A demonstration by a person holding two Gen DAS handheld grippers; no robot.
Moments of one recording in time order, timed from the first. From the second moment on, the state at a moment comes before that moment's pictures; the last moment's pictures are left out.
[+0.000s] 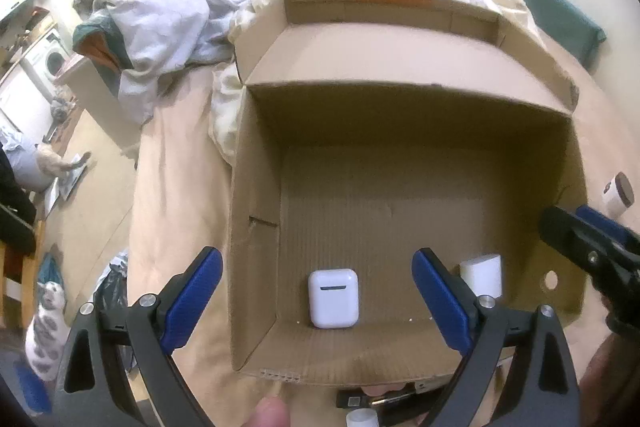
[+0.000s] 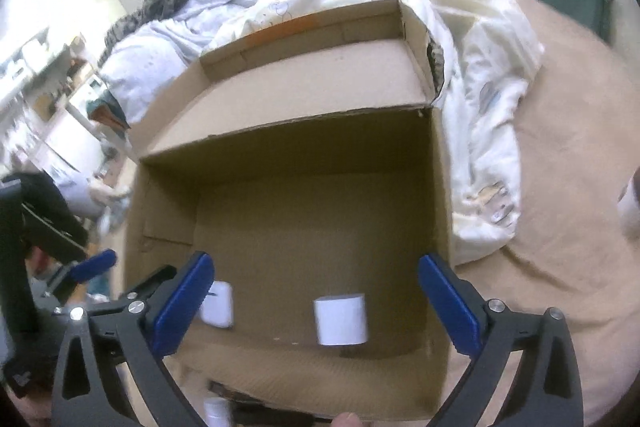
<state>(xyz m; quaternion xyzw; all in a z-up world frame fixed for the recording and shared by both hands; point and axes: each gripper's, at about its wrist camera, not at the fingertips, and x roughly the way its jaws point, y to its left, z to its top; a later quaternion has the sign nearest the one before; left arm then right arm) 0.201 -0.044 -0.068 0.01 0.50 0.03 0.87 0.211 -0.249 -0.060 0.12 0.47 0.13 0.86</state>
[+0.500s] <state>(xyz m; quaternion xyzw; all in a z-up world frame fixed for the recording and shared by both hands) 0.184 -0.016 -0.022 -0.03 0.49 0.04 0.87 0.189 -0.277 -0.022 0.15 0.44 0.12 0.88</state>
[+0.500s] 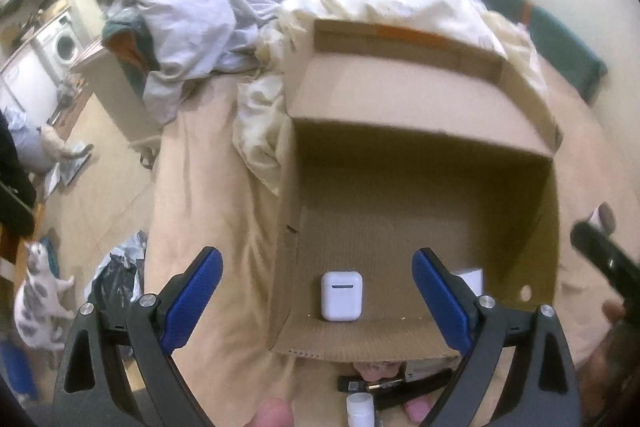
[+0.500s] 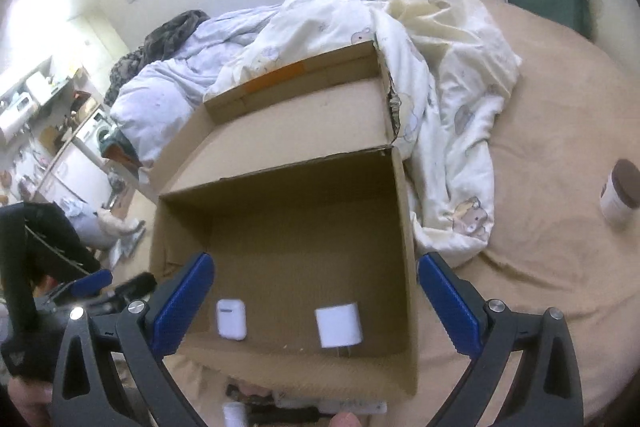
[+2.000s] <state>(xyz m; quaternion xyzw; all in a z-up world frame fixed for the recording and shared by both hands) 0.107 -0.049 -0.169 -0.03 0.68 -0.03 0.73 0.136 -0.257 -0.085 0.09 0.56 0.11 0.81</state>
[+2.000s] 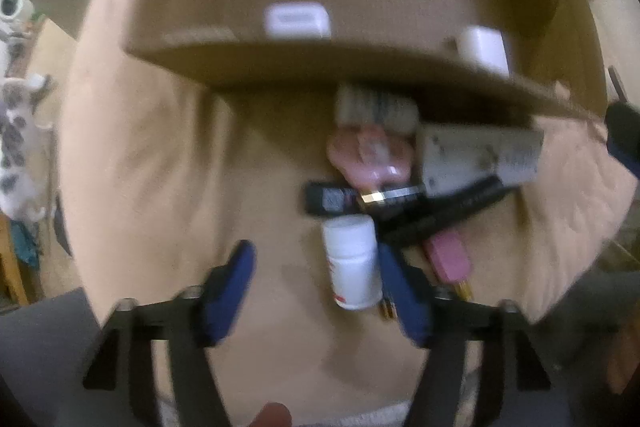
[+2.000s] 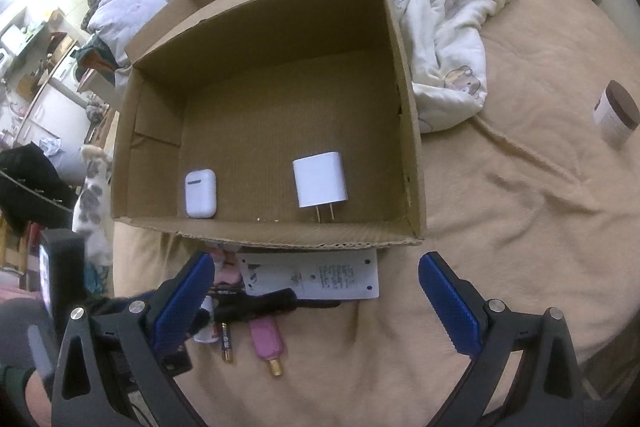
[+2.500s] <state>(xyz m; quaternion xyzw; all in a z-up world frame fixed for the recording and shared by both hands) 0.111 -0.010 -0.144 -0.06 0.65 0.02 0.76 0.124 -0.198 -0.125 0.02 0.63 0.17 0.76</state>
